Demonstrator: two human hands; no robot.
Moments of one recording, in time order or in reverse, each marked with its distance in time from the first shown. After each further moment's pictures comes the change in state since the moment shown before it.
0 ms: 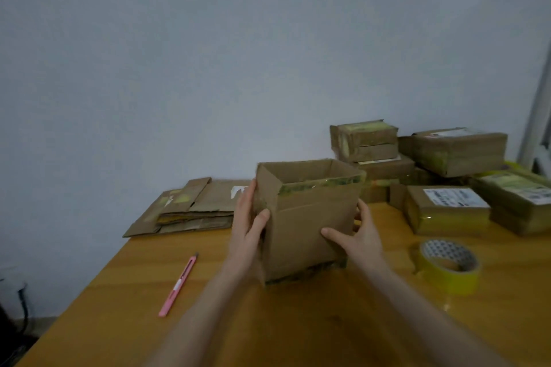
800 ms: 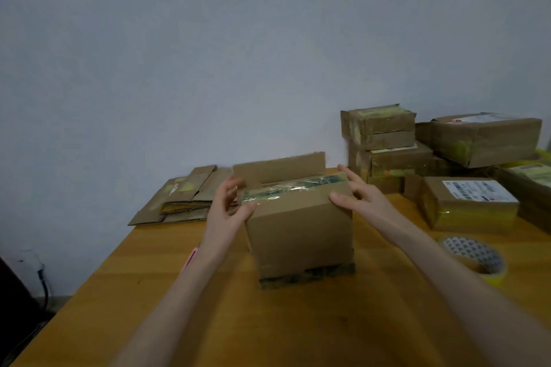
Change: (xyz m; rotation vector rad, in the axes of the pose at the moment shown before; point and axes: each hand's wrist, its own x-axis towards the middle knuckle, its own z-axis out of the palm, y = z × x) left_hand 0.014 -0.001 -0.033 0.106 0.065 -0.102; right_hand 0.038 -0.039 -0.019 -0.073 -0.451 -0.144
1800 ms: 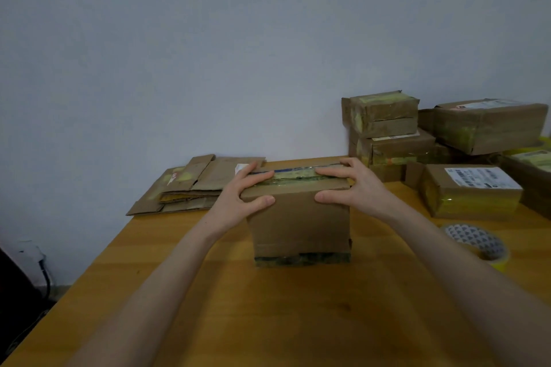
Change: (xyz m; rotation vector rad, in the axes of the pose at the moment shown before) left_hand 0.030 -0.007 -0.004 0.229 -0.346 0.037; right_hand 0.016 -0.004 0.002 -0.302 0.010 0.034
